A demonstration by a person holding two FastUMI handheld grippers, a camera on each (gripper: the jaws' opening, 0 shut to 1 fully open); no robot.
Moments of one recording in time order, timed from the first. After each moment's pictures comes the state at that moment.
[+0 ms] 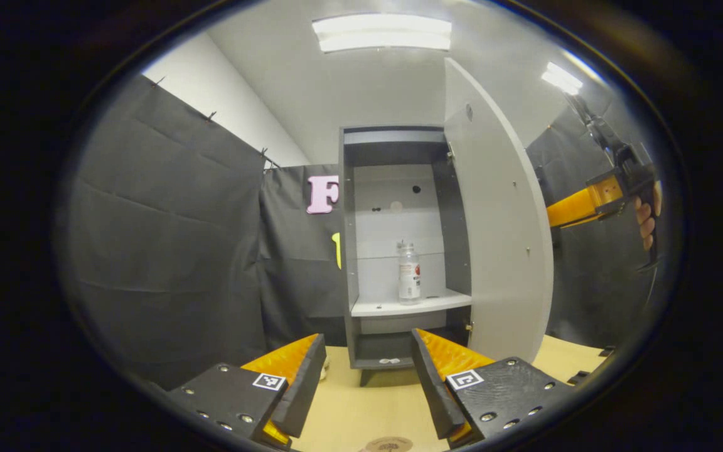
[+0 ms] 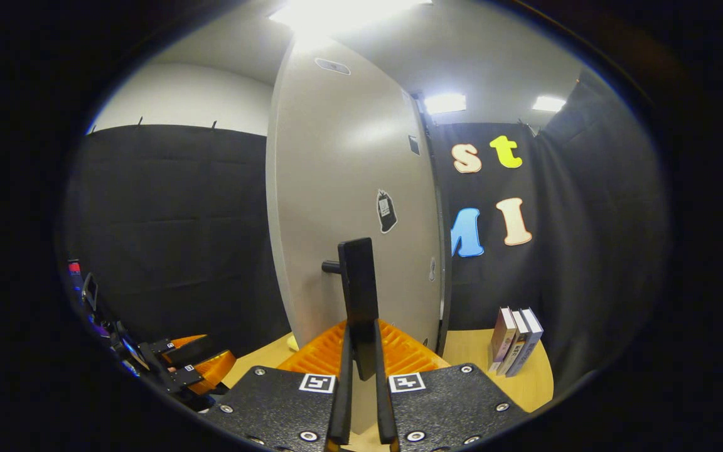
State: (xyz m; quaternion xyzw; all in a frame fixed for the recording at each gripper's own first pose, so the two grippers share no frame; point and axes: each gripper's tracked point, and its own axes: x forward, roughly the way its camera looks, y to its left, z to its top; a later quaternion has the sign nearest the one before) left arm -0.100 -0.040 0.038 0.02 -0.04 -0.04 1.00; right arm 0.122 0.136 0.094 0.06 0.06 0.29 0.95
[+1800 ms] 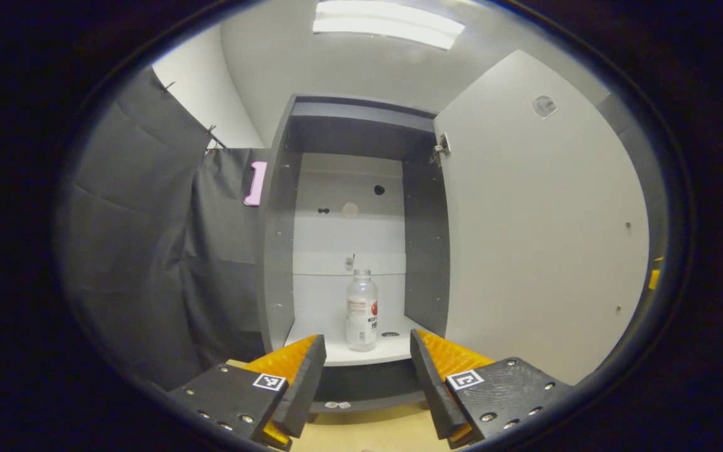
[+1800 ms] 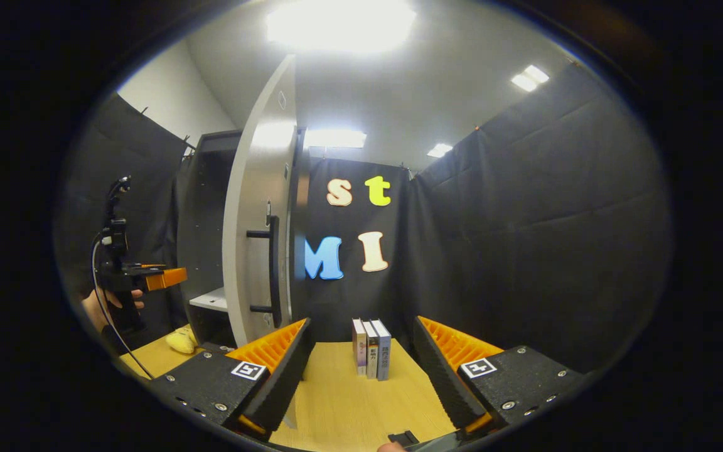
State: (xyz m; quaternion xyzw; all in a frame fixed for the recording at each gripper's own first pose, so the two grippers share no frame) left arm 0.122 -0.122 0.095 -0.03 -0.02 -0.18 0.98; right arm 0.088 -0.044 0.060 -0.01 -0.01 -0.04 1.00
